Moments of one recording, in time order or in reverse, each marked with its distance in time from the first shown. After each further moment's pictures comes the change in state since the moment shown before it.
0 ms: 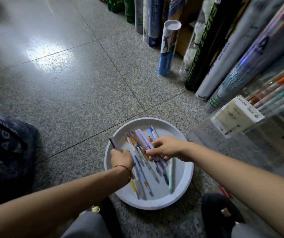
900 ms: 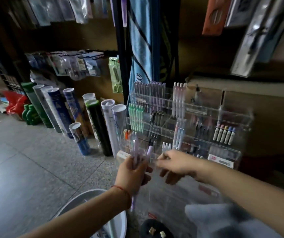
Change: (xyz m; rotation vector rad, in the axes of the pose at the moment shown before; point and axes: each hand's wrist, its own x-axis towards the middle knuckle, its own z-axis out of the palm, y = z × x) left_hand -0.351 0.100 0.050 0.093 -0.940 0.683; right_hand -0.374 0.039 -0.053 0.276 0.666 -0.028
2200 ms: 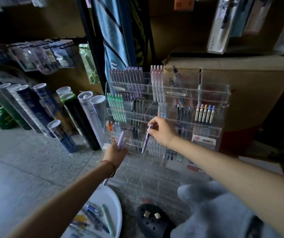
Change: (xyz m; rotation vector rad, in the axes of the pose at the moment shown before) left_hand 0.114 -0.059 -0.008 0.648 -0.004 0.020; right_hand 0.062 0.036 -0.029 0.007 0.663 -0.288
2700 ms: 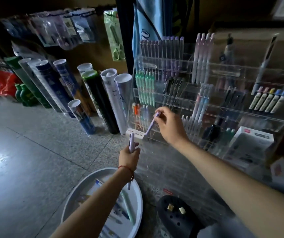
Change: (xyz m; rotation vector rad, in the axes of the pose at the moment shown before) left_hand 0.007 -0.078 -0.005 -0.322 0.115 -0.190; right_hand 0.025 0.006 0.104 0.008 0.117 -0.230
